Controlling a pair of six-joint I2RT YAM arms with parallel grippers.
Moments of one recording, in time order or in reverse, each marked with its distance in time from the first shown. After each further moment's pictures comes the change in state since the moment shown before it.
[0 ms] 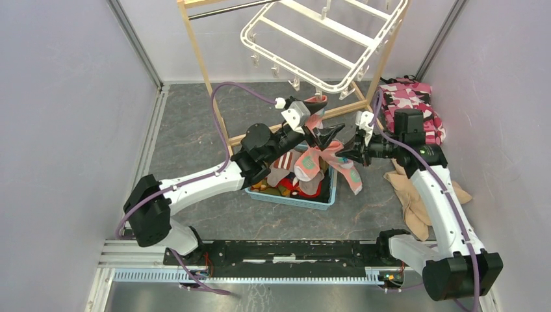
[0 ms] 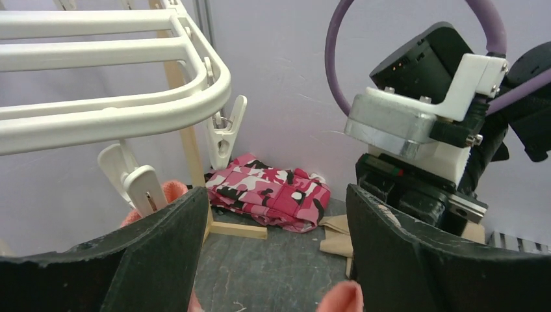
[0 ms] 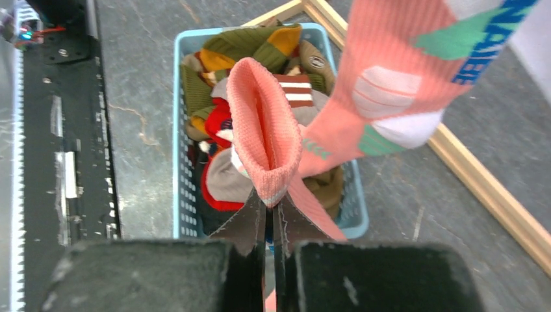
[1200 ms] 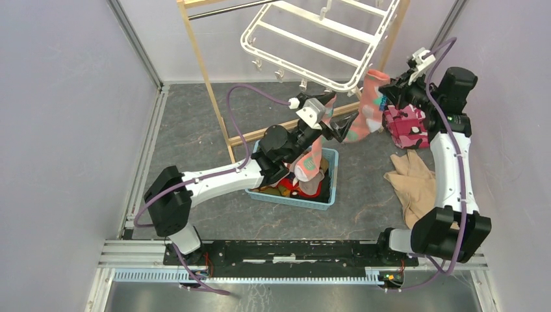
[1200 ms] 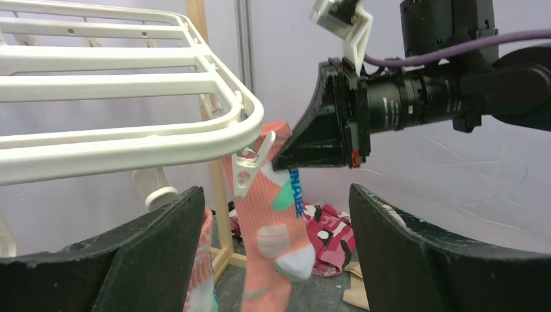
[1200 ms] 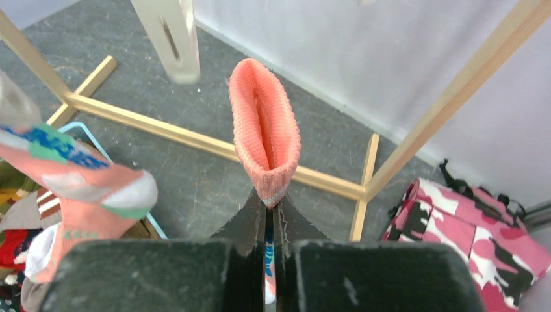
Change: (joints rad) left arm -0.073 0.138 0.123 0.107 -0.206 0.065; right arm -0.352 0.262 0.280 0.410 0.217 0.400
